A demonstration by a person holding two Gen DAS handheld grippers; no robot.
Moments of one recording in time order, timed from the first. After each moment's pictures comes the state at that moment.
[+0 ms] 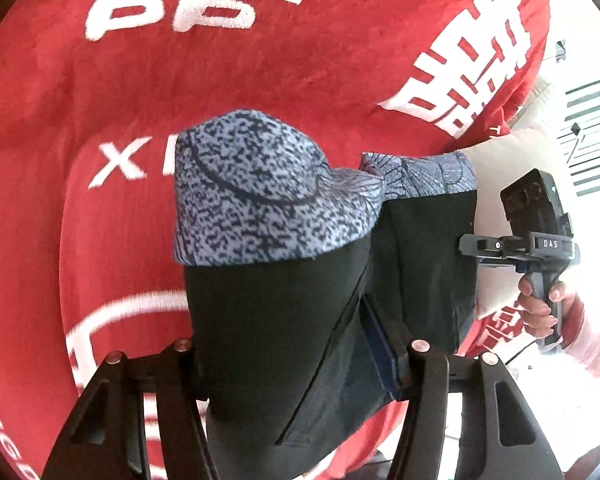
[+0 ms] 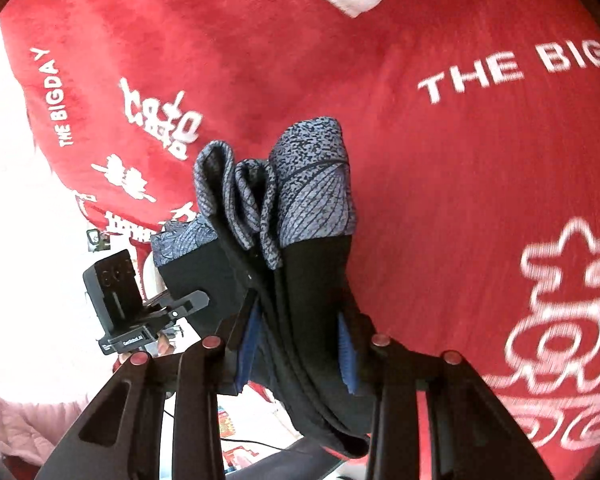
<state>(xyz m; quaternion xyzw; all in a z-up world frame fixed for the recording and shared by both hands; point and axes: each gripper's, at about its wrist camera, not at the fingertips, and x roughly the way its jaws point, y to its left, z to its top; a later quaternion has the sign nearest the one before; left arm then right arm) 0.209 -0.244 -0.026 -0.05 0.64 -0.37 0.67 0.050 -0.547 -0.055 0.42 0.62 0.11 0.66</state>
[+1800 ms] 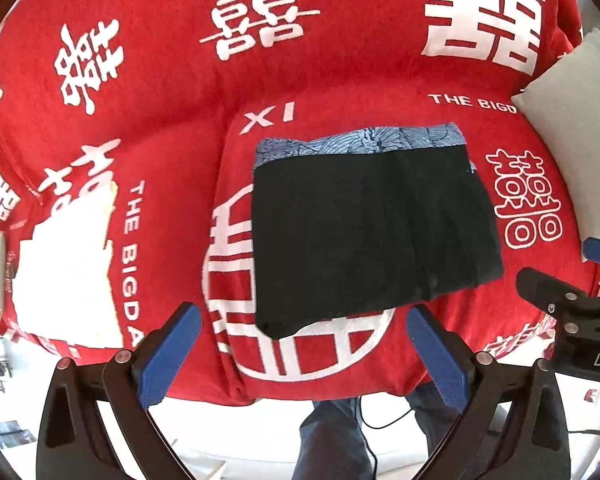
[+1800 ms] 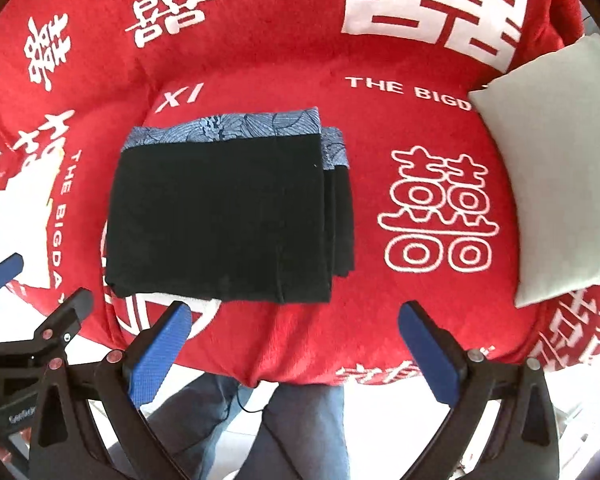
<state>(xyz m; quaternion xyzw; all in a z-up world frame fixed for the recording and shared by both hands) 0.036 -0.241 0.081 0.18 0.61 -0.13 0.76 -0.054 -0.376 0.058 0.06 0.69 -0.12 0.71</state>
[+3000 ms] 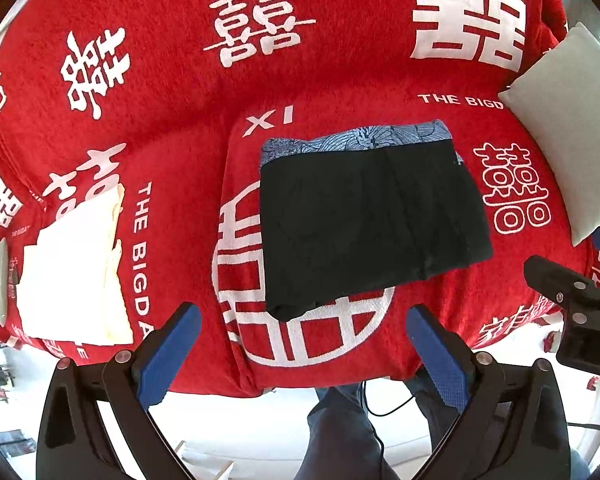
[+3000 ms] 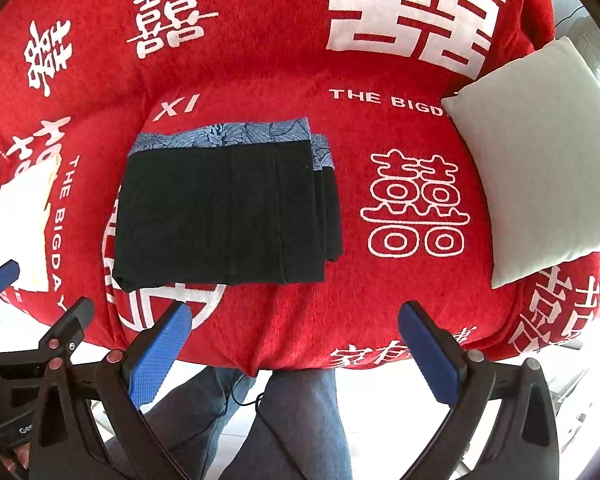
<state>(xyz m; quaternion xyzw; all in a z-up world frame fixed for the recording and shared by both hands) 0.021 -0.226 0.104 0.18 0.60 -0.15 0.76 -0.070 -0.355 0.094 0.04 0.68 -0.15 0.72</state>
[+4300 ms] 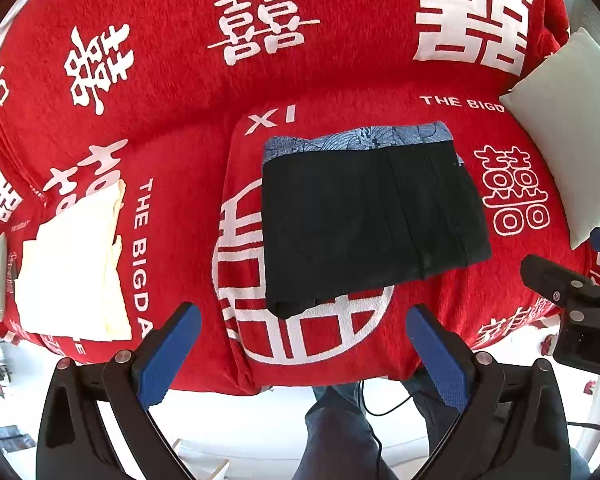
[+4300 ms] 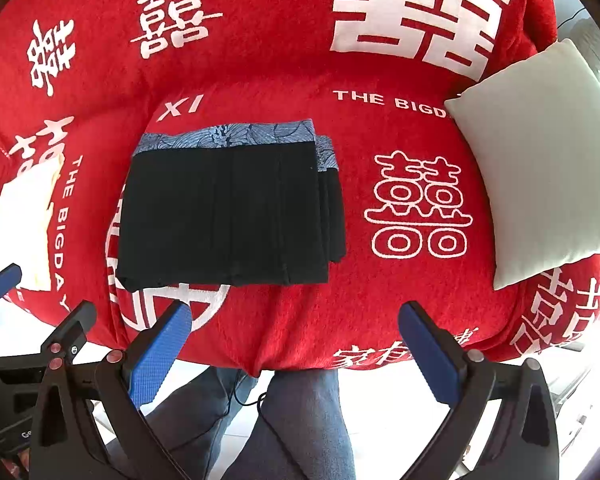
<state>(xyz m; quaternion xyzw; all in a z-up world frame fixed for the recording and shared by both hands) 0.018 -0.224 0.104 0.17 0.61 -0.15 0.76 -0.070 -0.352 0.096 0.05 0.68 -0.15 0.72</state>
